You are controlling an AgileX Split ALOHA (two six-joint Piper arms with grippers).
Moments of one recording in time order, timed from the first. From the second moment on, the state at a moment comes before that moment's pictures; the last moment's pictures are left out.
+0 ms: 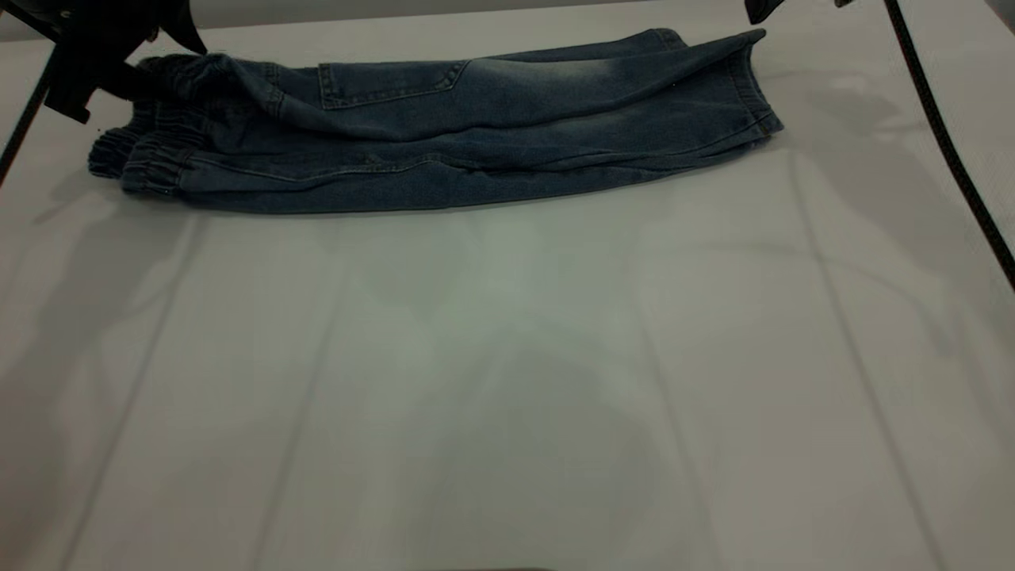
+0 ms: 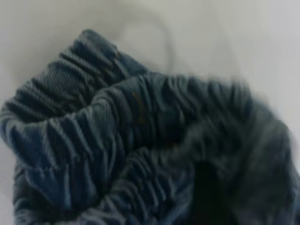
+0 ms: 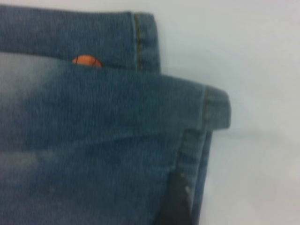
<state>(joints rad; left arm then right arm) -0.04 2.13 -1.31 -0.26 0.07 -0.90 0.12 2.21 -1.53 0.06 0.35 -0.06</state>
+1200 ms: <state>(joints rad) 0.07 1.96 -1.32 -0.21 0.54 0.17 0.31 2.21 -1.79 0.43 0.83 -0.31</state>
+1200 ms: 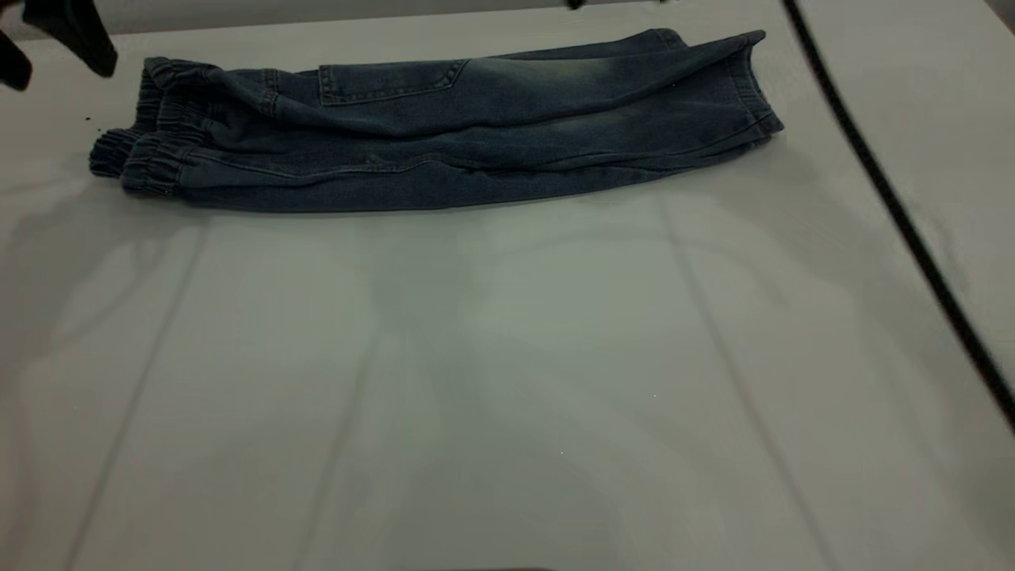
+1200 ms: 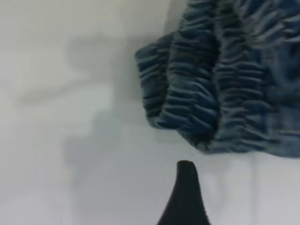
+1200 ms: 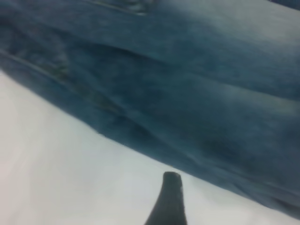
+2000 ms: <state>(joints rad) 0.07 2.23 -1.41 -0.29 0.30 0.17 0.43 2.27 -1.79 0.46 0.64 -0.33</state>
